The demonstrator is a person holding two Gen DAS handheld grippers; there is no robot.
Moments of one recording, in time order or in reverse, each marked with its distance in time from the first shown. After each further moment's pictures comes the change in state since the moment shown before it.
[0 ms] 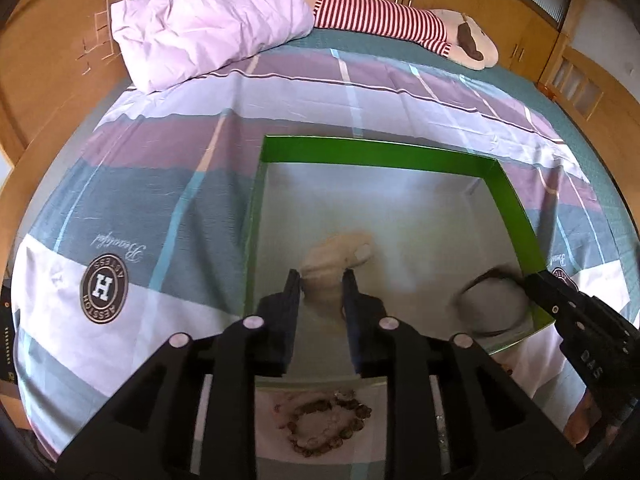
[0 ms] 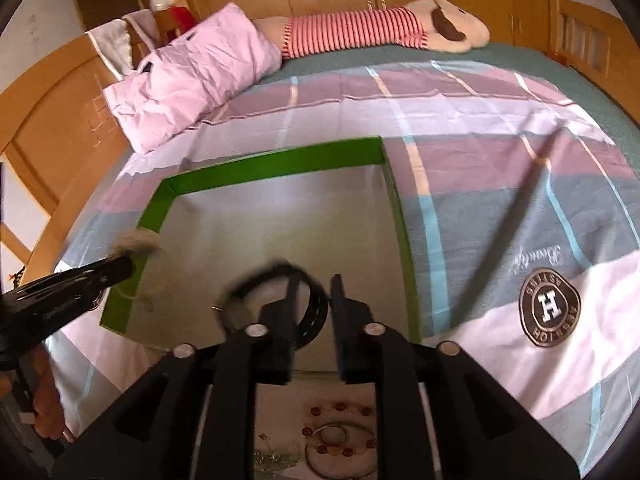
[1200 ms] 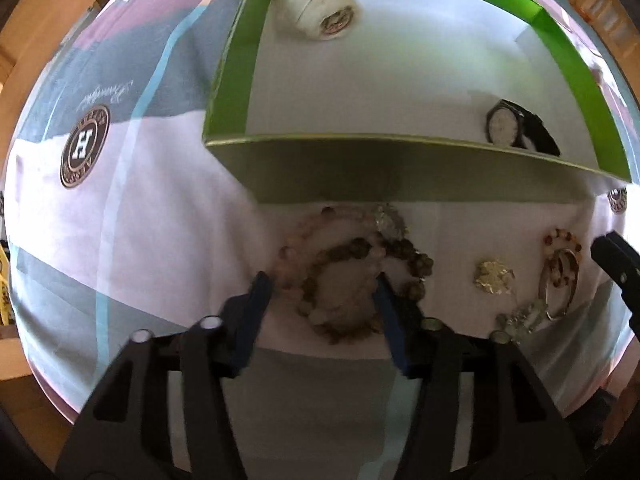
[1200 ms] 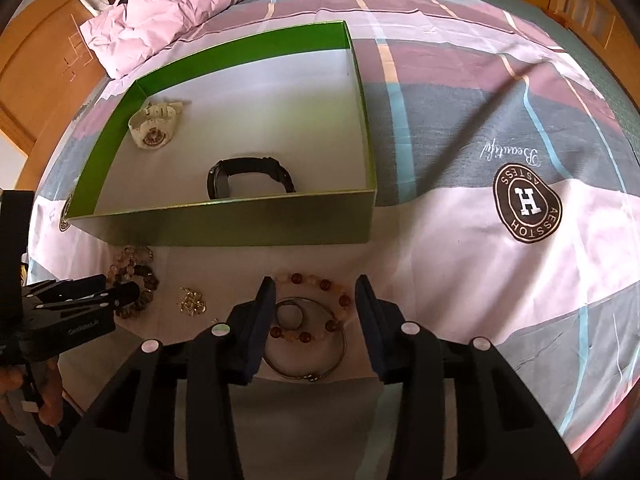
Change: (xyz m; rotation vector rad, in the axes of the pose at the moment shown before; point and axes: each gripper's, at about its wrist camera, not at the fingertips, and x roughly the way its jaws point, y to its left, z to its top) left arm 0.046 0.015 -0.090 -0.009 0.407 0.091; right arm 0.004 -0.019 -0.058 0.002 0.302 -0.089
